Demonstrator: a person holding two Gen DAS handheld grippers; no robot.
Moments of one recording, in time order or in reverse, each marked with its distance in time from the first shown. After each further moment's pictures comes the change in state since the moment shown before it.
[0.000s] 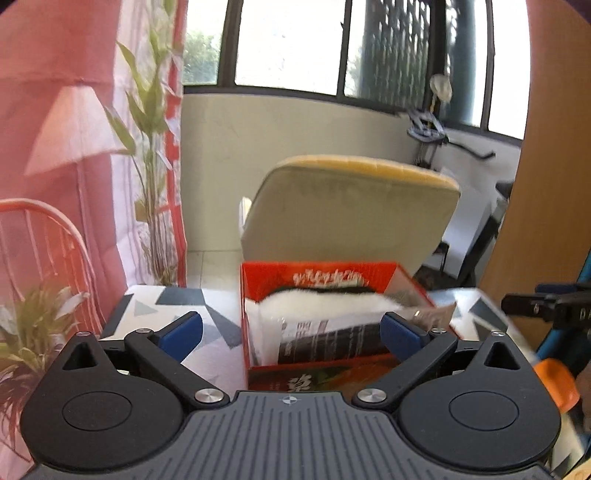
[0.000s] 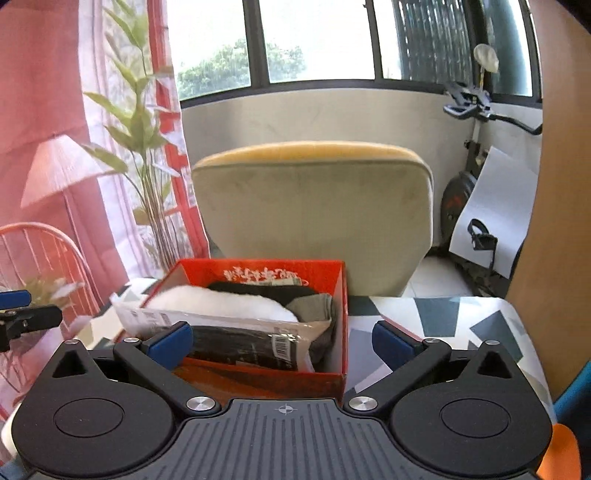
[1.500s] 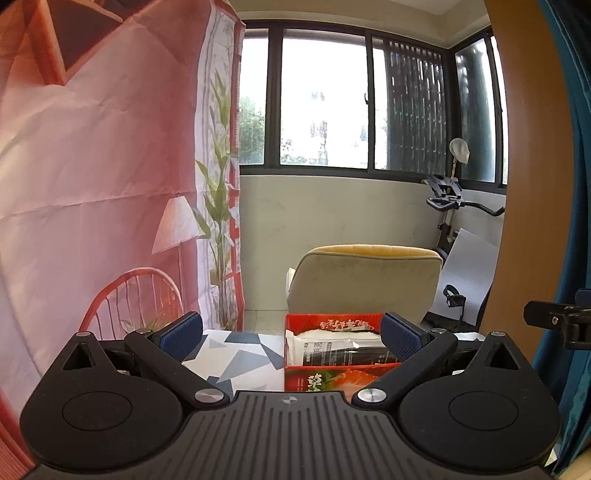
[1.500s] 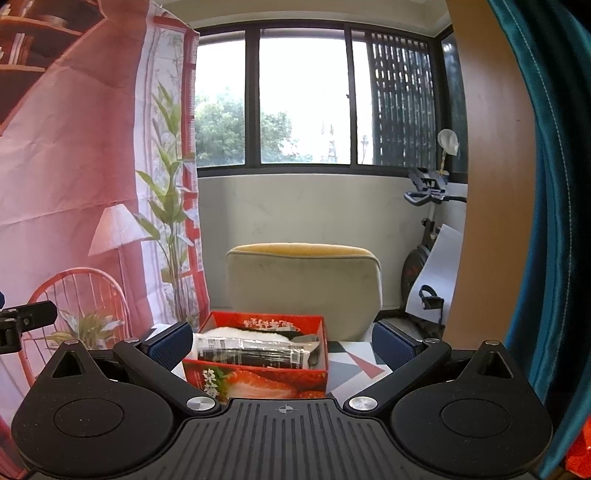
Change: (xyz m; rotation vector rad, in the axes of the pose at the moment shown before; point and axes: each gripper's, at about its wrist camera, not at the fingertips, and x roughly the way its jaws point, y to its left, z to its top) left arm -0.243 -0.063 -0.010 0.013 -0.207 0.179; right arm -0.276 0.087 -0.028 -0.044 -0.232 -0.108
